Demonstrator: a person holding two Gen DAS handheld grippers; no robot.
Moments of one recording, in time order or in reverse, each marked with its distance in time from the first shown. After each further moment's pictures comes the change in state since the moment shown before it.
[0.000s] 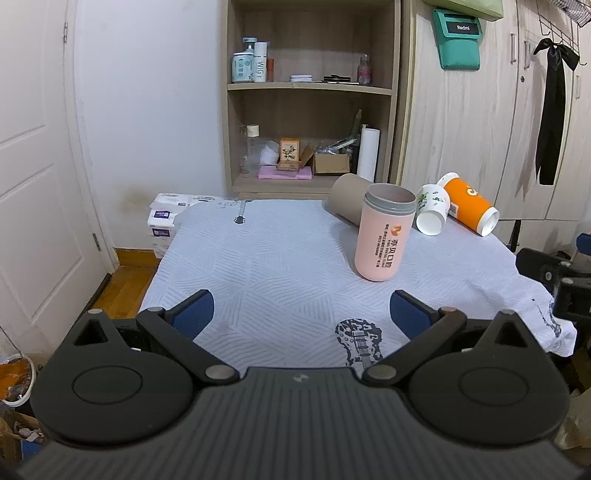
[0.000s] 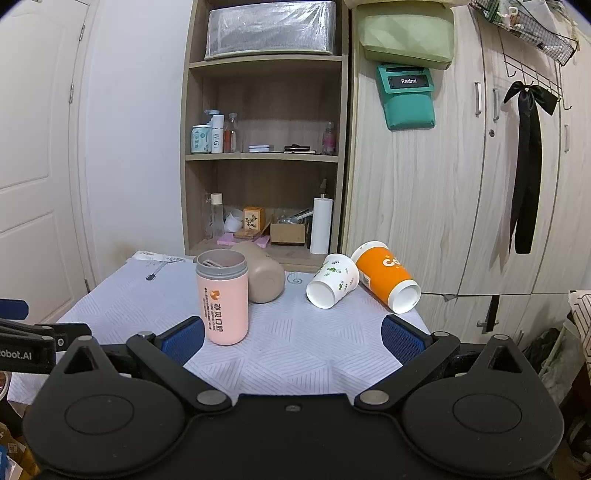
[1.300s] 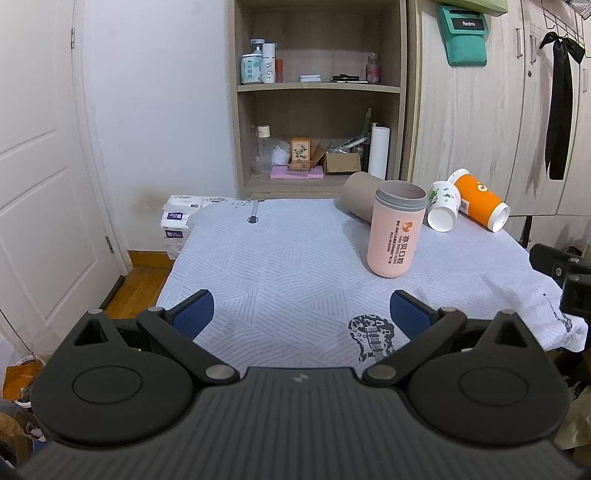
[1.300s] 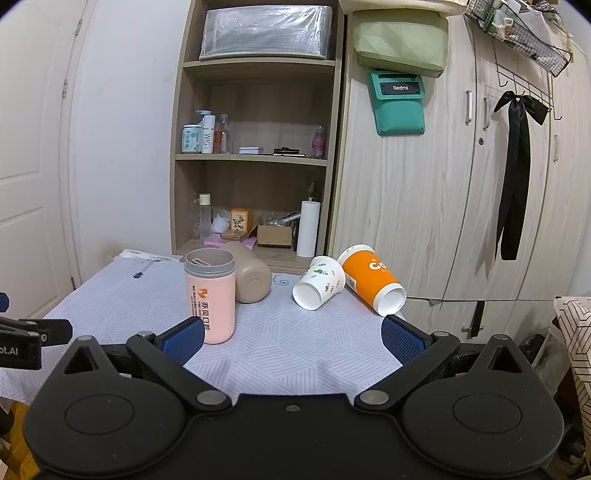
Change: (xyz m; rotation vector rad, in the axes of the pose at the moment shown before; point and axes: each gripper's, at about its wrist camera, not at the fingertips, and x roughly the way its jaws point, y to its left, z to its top) left arm -0.004 0.001 -0.003 0.014 -0.003 0.043; right arm -0.005 0.002 -0.002 -0.021 -0.010 -0.050
